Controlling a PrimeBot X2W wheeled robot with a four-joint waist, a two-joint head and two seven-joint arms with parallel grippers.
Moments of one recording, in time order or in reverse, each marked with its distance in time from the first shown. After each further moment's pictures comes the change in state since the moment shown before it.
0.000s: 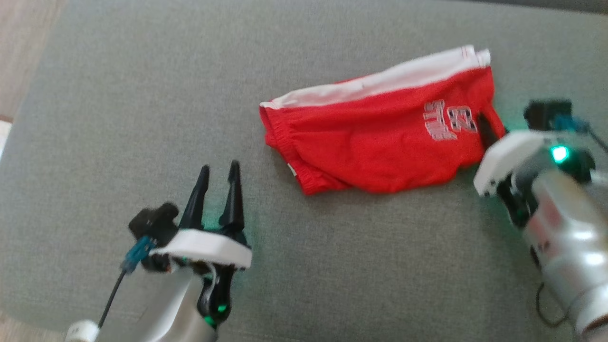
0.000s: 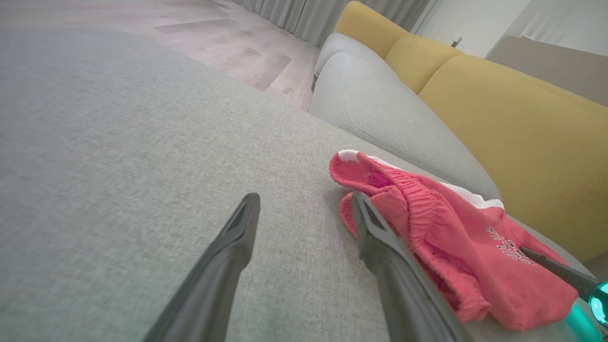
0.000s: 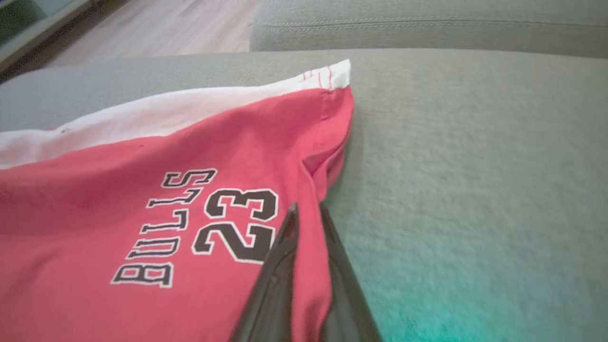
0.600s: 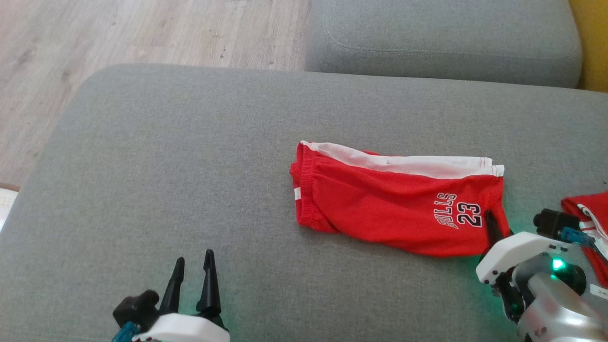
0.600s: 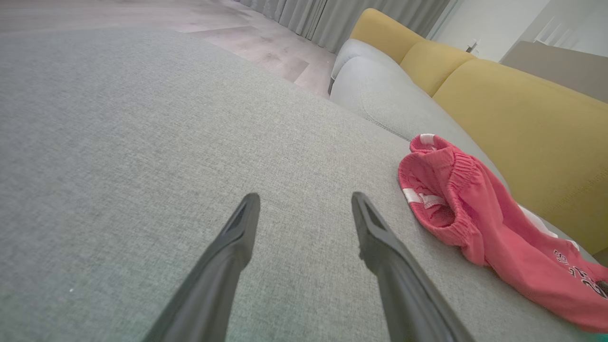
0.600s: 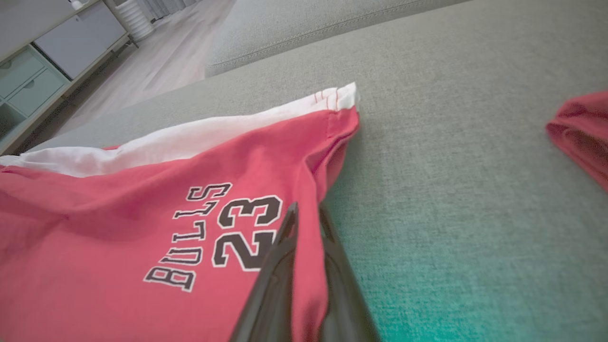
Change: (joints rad) left arm 0.285 0.006 0.135 -0.005 0.088 -0.011 0.000; right arm 0.313 0.032 -0.068 0.013 0.177 0.000 -0.147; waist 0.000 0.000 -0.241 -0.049
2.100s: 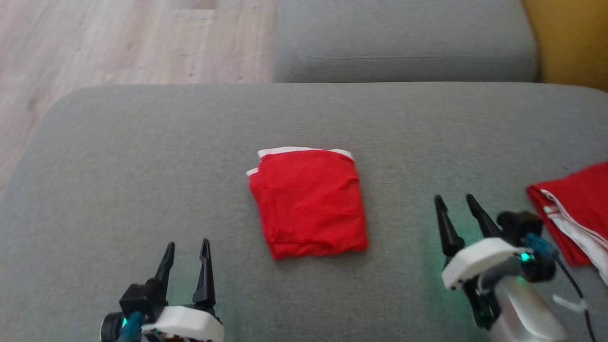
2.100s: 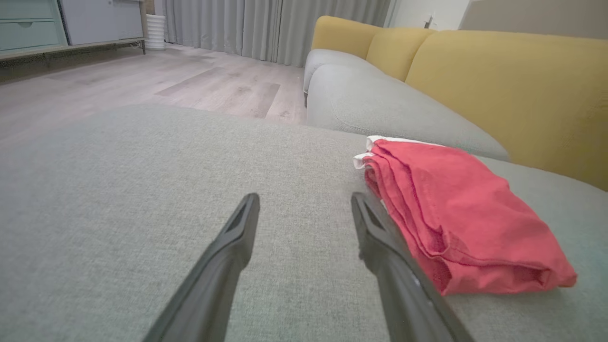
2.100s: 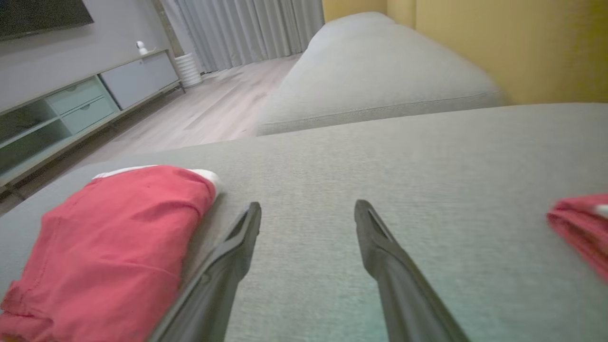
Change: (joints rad) left arm -0.001 0.003 0.059 -0.042 0.262 0.057 0.000; right arm 0.146 0.123 -0.183 -0.333 -0.380 0.000 -0.030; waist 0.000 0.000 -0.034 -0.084
